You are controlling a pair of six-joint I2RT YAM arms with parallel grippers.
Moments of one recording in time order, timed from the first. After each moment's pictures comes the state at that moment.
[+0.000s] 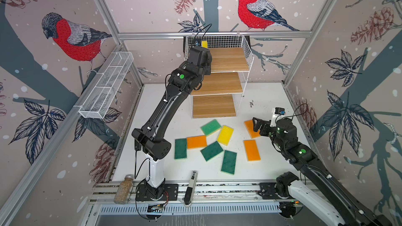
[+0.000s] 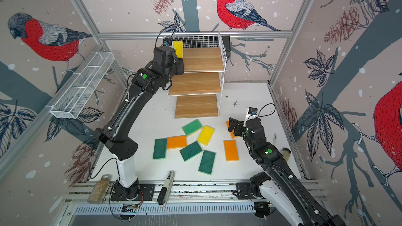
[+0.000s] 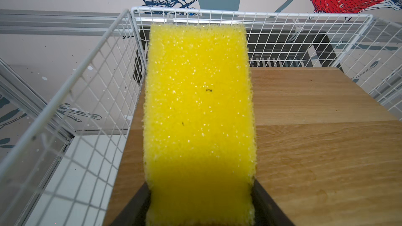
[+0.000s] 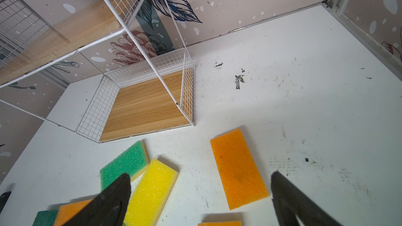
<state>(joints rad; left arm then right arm) -0.61 1.92 2.42 -0.89 -0.48 -0.26 0.46 0.71 0.59 -0.32 0.18 0.42</state>
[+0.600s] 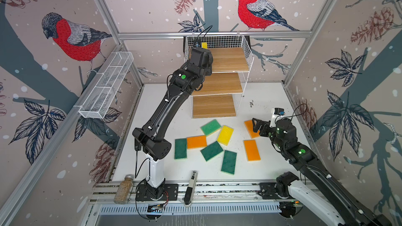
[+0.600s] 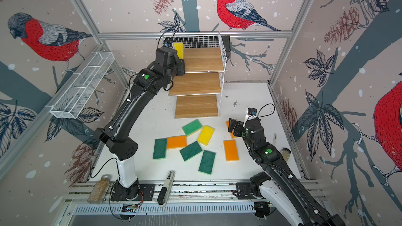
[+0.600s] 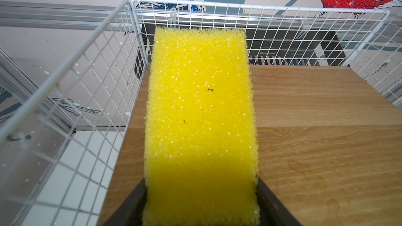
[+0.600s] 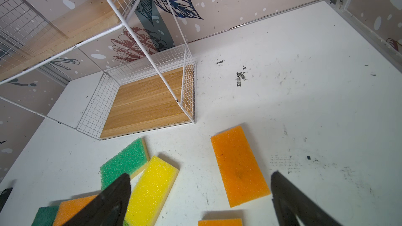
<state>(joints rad) -0.61 1.92 2.40 -0.88 -0.50 -0.29 0.46 0.71 0.58 -0.32 0.17 0.42</state>
